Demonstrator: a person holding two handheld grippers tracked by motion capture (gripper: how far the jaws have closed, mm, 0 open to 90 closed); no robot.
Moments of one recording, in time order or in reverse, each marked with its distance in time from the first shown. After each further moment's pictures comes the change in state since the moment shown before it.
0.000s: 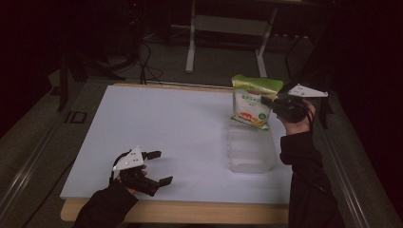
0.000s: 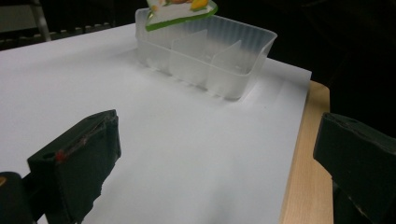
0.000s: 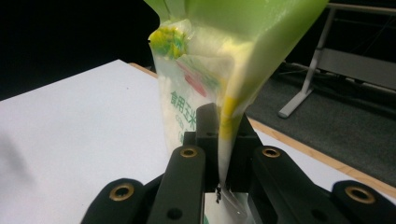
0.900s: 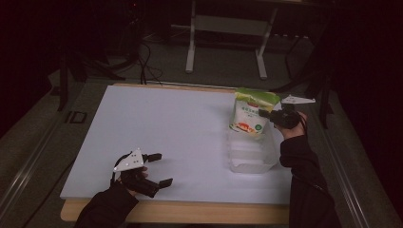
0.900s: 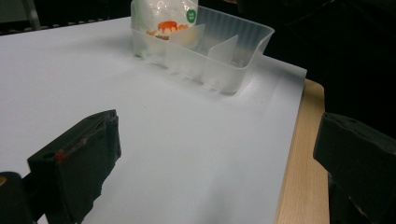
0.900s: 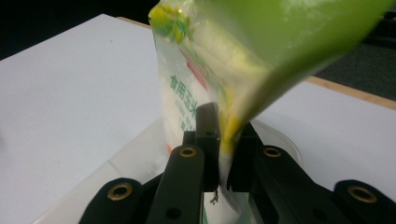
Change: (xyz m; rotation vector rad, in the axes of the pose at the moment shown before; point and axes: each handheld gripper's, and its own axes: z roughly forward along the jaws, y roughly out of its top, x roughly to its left) left arm 0.003 -0.009 0.004 -0.002 -0.027 -0.024; right arm -0.037 -0.059 0.029 0.156 0.033 0.123
